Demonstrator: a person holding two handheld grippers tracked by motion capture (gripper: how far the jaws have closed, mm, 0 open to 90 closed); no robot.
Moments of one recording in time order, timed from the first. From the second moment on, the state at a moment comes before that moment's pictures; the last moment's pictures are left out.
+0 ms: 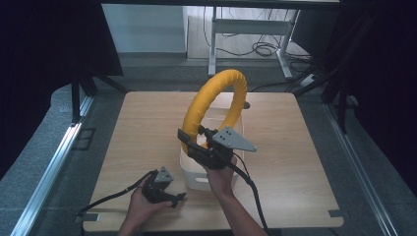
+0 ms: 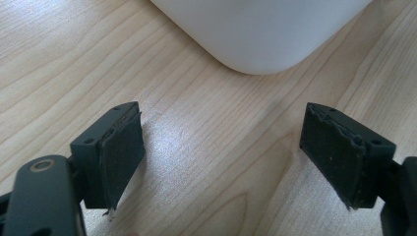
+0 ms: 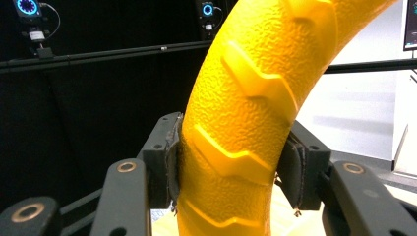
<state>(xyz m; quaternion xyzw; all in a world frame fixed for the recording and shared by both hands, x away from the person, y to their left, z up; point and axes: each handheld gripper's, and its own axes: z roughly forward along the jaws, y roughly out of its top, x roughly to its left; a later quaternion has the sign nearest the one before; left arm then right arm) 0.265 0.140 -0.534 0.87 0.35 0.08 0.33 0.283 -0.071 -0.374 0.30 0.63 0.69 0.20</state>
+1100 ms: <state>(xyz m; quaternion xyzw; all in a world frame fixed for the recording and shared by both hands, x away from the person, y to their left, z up) 0.264 0.139 -0.534 0.87 0.35 0.09 0.34 0.276 -0.065 -0.413 0.32 0.65 0.67 0.16</state>
